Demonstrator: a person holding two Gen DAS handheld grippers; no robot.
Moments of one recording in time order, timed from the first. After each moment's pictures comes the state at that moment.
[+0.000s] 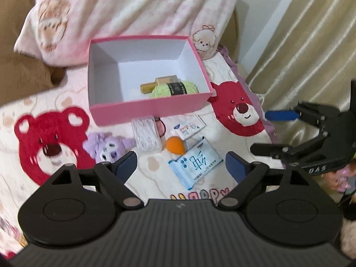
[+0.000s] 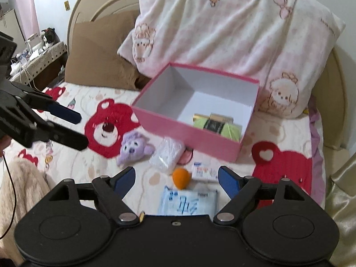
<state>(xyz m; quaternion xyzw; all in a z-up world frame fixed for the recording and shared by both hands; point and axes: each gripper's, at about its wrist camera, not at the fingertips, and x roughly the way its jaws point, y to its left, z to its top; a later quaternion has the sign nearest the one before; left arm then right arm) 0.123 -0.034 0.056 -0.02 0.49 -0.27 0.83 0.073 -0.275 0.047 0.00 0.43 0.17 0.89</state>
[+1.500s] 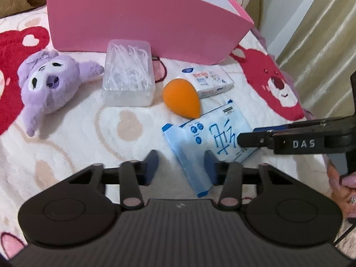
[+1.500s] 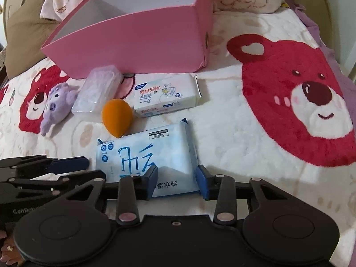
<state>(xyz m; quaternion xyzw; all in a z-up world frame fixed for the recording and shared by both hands) 0.112 -0.092 -0.172 -0.09 0.46 -0.25 0.85 0.105 -0.298 -0.144 0.08 0.52 0.06 0.85</state>
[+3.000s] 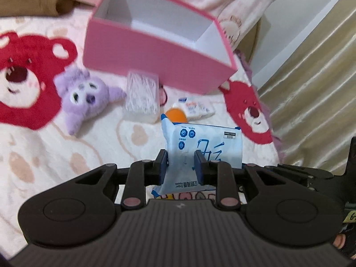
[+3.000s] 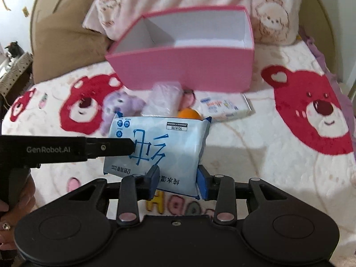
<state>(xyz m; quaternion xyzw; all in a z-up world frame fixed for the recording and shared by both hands) 0.092 -0.034 -0.090 -0.16 0.46 -0.25 0.84 0.043 -0.219 -0.079 0.08 0.46 0.08 0.88</state>
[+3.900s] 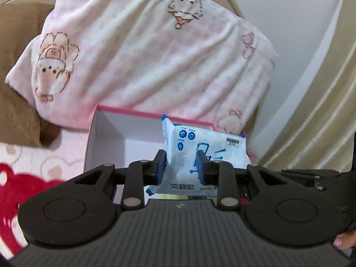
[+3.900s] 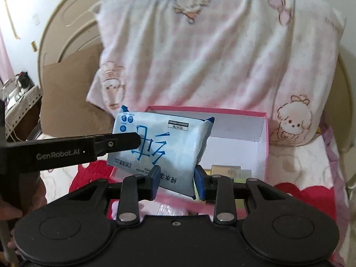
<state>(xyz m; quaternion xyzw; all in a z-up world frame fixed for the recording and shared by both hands) 0.258 -0.046 0.025 -0.13 0.34 -0.23 0.90 0.209 -0.244 0.028 0.08 0.38 0.11 0.91</state>
